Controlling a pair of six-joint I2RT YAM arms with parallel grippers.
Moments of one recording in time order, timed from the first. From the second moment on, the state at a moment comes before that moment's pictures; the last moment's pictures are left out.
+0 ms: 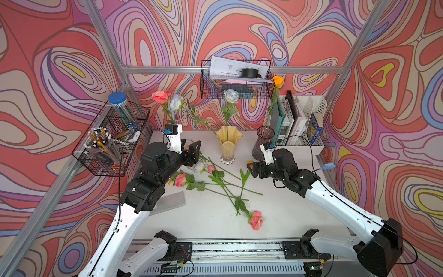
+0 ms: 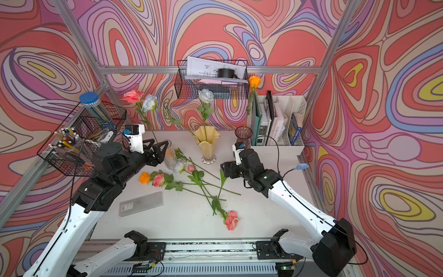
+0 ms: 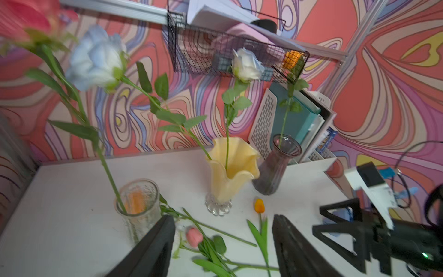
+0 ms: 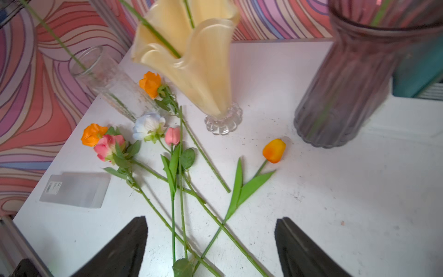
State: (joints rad) left arm -0.41 0.91 1.23 -0.56 0.01 -0.26; right arm 0.54 1.20 1.00 -0.41 -0.02 0.35
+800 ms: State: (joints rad) left arm -0.58 0.86 0.66 -0.85 0.28 -1.12; right arm 0.45 1.21 0.93 -0.43 -0.10 0.43
